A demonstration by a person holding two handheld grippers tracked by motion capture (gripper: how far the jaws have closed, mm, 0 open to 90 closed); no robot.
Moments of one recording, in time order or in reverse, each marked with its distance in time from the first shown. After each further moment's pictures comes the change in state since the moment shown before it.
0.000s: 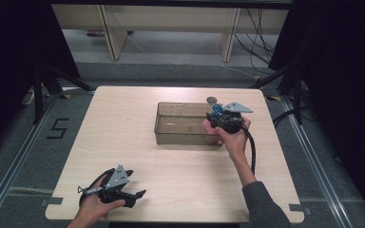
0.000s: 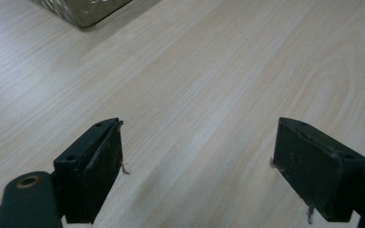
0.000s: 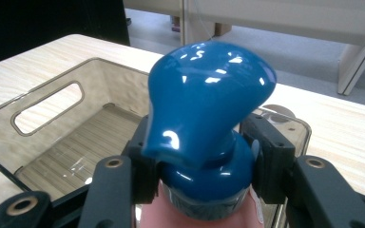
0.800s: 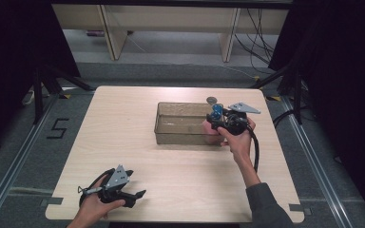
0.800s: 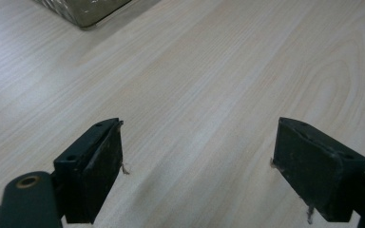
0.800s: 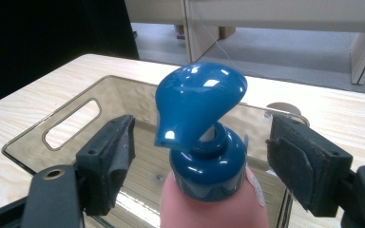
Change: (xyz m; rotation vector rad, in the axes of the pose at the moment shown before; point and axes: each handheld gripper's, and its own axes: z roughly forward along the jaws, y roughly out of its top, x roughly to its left) left arm 0.001 0.000 0.001 -0.002 -0.007 0.001; right arm -0.001 0.004 -0.018 -0.030 0.036 0.110
